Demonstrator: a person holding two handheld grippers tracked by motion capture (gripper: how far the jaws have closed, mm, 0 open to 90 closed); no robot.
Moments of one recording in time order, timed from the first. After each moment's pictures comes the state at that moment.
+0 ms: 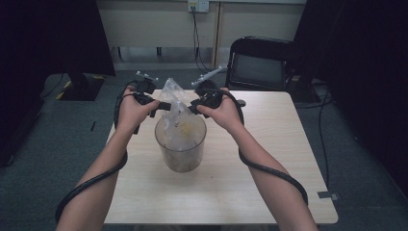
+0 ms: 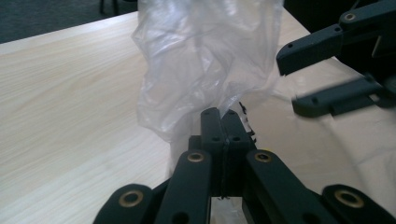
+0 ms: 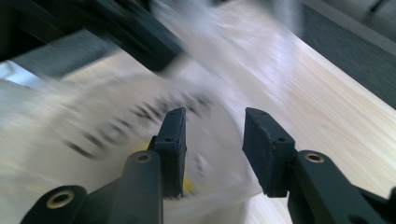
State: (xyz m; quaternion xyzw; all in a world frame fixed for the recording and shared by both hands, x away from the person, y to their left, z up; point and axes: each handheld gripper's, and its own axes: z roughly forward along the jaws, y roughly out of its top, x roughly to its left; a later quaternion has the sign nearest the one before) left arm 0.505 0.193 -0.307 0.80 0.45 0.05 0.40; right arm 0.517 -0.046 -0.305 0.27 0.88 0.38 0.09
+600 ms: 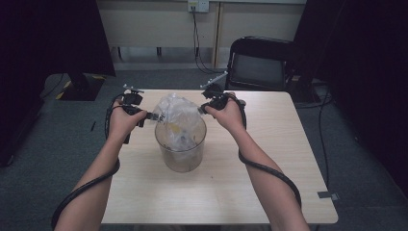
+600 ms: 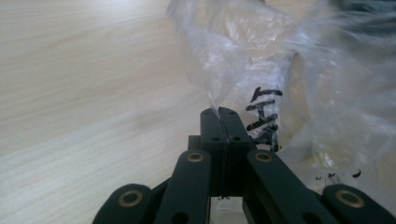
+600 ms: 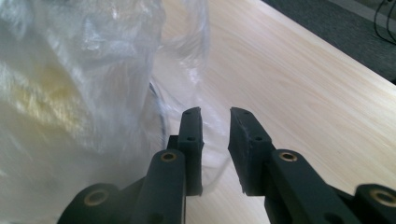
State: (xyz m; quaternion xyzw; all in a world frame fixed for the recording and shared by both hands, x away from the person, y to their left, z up) left arm 0.508 0.232 -0.361 0.77 0.50 0.02 0.39; right arm 0.541 -0.065 -0.337 0.34 0.87 0.33 0.12
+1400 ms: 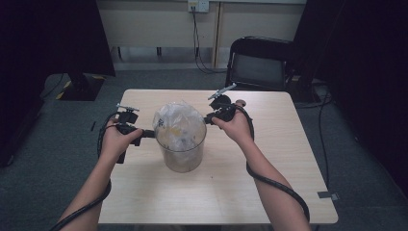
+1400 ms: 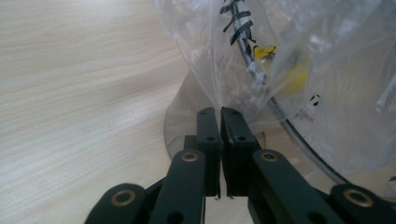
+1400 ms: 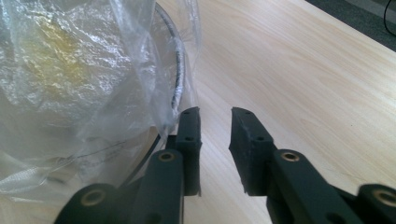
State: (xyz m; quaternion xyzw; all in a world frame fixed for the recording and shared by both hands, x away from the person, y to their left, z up) left arm 0.457 0.241 -0.383 0.77 0.49 -0.01 0.41; right arm 0.513 -0.087 -0.355 0.33 0.87 0.35 0.11
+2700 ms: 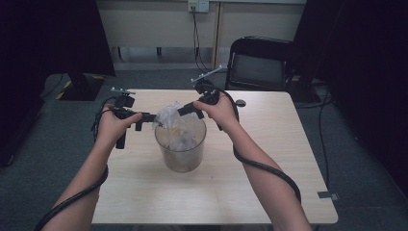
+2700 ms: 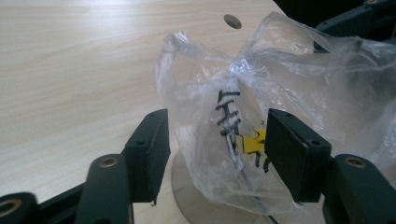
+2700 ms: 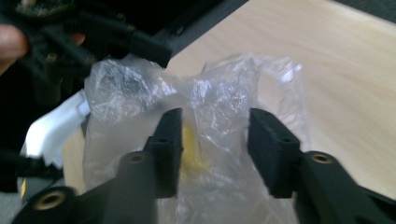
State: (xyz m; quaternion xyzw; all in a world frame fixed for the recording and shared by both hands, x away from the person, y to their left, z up) left arm 0.478 0.242 -0.345 0.75 0.49 0.03 0.44; right arm 0.528 -0.038 -0.311 0.31 0.85 0.42 -0.04
